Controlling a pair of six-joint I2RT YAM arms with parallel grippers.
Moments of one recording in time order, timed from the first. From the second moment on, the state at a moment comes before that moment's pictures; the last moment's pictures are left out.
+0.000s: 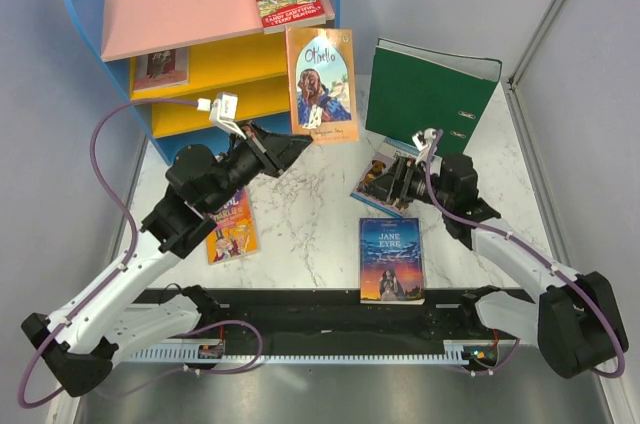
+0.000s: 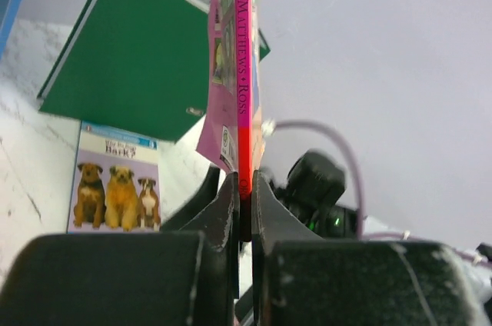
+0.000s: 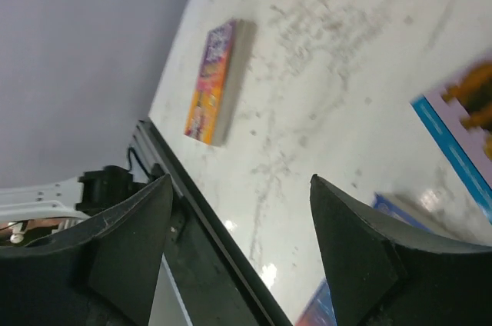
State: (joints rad) left arm -0.71 0.89 1.00 0.00 0.04 -0.74; right arm 0.35 1.12 0.58 0.31 -0.65 0.76
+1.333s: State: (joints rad) left arm -0.09 1.89 2.18 -0.17 0.67 -1.26; right arm 0.53 0.91 0.38 0.07 -0.23 0.62
